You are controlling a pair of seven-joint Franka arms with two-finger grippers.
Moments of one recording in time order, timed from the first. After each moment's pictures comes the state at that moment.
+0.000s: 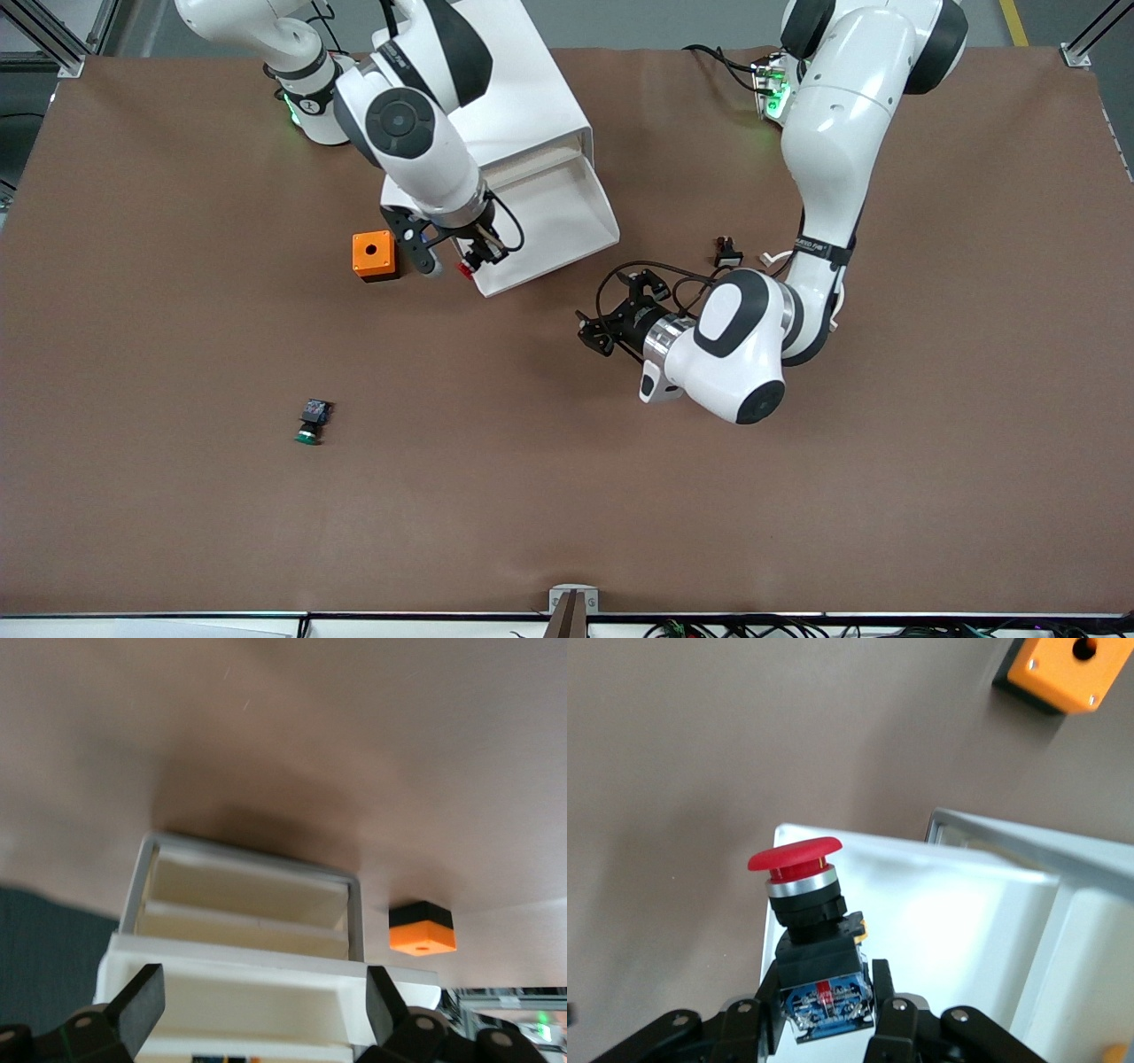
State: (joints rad) left arm -0.49 0.86 0.04 -1.13 -0.81 1.54 -1.02; right arm 0.68 0.21 0.02 -1.85 0.17 2.02 1.63
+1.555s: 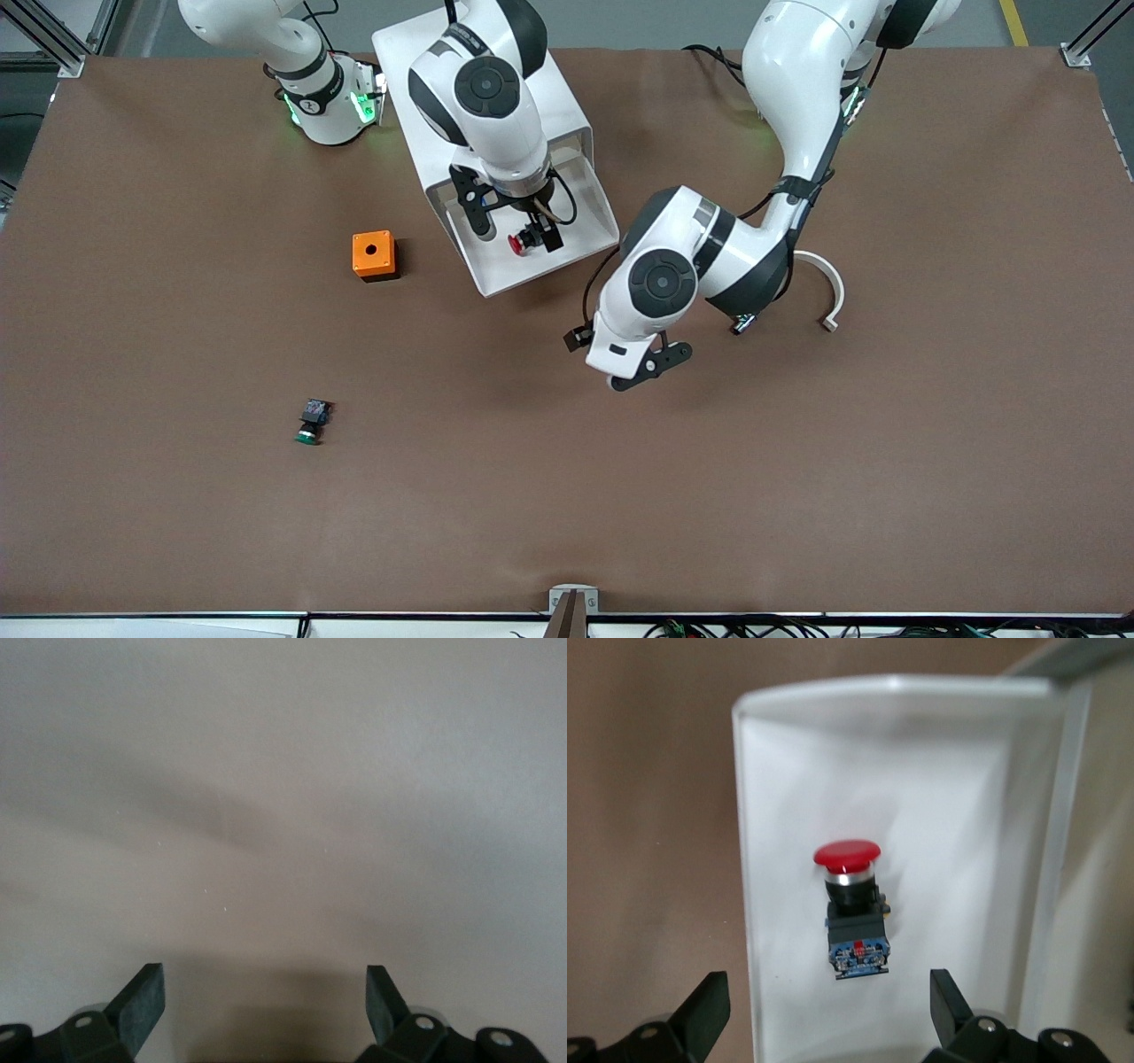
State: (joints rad) left arm -0.69 0.74 0.04 -1.22 -0.25 1.87 -0.99; right arm 0.80 0.25 -0.01 -1.77 0.16 1.99 1.83
